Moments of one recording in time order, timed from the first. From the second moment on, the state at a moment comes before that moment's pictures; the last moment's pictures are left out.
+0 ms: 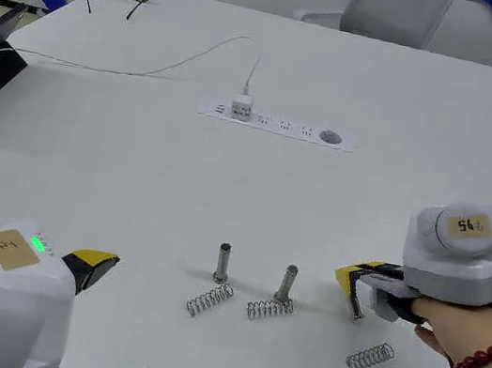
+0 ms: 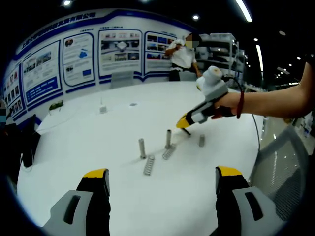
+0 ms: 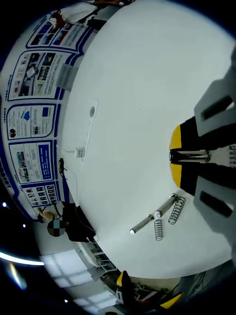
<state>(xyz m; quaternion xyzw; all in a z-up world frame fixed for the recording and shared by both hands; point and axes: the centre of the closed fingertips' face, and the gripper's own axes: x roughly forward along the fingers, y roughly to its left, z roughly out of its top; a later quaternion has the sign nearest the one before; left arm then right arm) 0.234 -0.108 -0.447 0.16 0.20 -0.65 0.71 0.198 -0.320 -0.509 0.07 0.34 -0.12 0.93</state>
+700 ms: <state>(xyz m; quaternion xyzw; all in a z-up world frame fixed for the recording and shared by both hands) 0.229 -0.102 -0.443 0.17 0.19 -0.65 0.71 0.177 -0.312 -0.496 0.04 0.35 -0.13 0.93</state>
